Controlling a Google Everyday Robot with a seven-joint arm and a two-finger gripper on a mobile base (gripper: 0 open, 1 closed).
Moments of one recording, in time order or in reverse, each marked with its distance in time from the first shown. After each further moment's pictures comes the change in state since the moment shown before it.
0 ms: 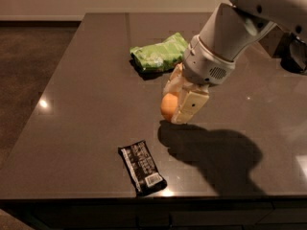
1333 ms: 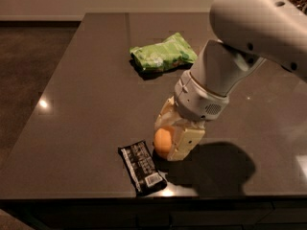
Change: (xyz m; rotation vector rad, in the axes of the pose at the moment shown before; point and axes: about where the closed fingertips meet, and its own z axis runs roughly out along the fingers) arm -0.010 0.067 0.041 -0.126 -0.022 -0.086
